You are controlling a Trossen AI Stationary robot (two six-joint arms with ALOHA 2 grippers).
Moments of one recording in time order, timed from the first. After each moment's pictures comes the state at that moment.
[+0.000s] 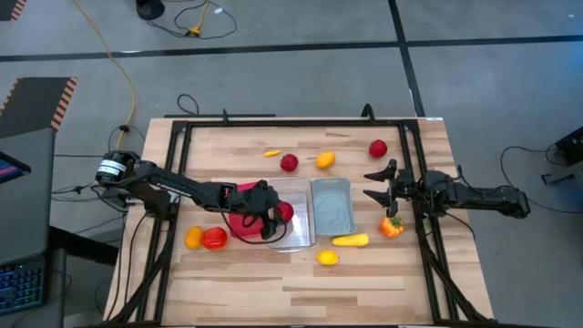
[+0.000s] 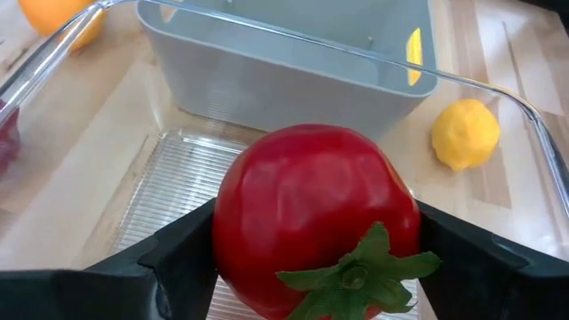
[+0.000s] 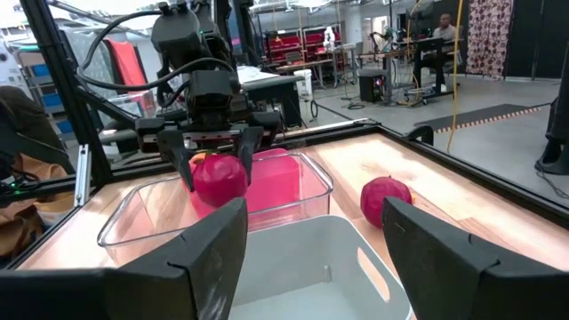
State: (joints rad) left arm -0.11 1.54 0.80 0.08 -0.14 -0.36; right arm -0.07 0.03 0.01 0.04 0.10 0.14
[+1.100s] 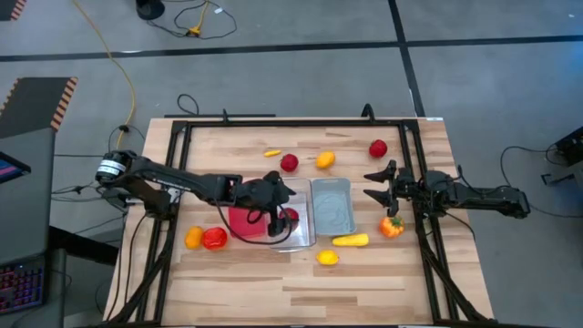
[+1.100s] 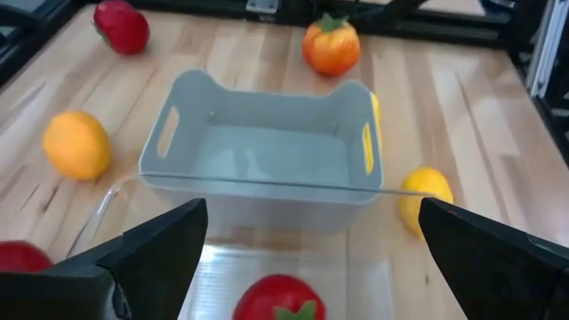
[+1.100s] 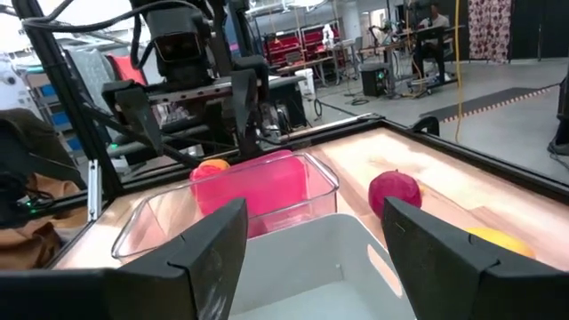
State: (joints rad) left arm -0.11 1.54 1.07 -0.13 -0.14 -0.18; right arm -0.07 0.03 0.01 0.05 0.10 0.22
